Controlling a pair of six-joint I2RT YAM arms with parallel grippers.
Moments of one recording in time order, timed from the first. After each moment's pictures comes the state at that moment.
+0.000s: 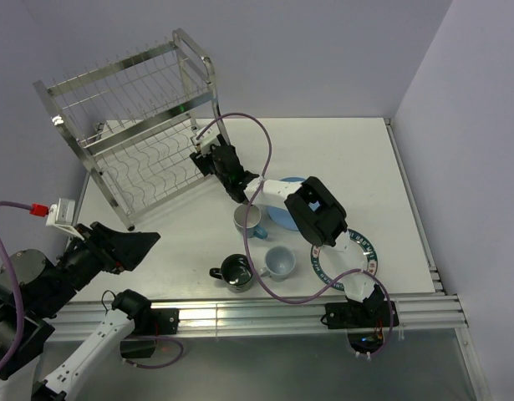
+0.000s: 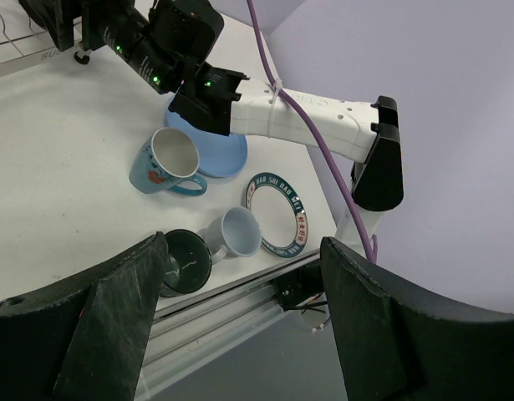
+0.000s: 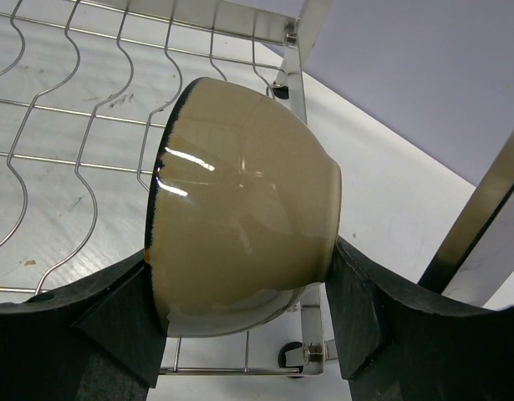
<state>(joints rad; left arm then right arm) -0.48 0.39 1.24 -0.99 0.11 -0.76 0.79 2.31 1.67 0.49 0.28 -0.20</state>
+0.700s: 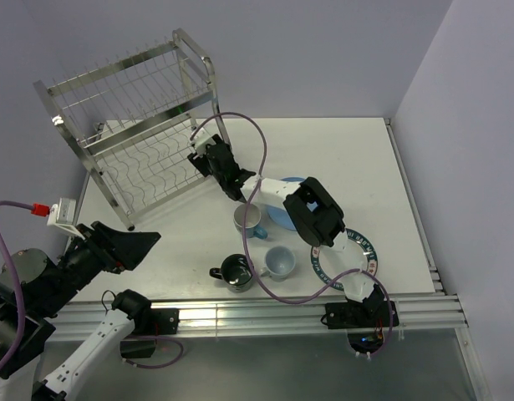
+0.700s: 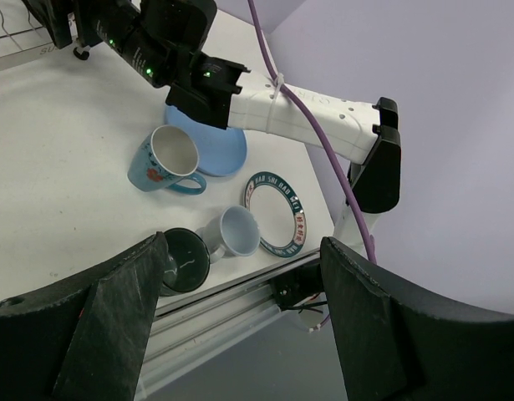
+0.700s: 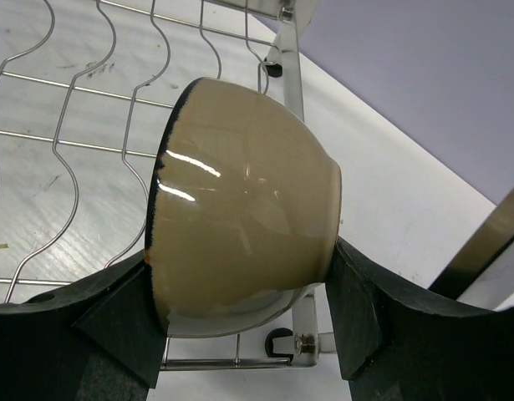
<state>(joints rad) -0.48 0.39 1.23 -0.99 0.11 -0.78 0.80 2.33 1.73 0.38 0.33 -0.26</state>
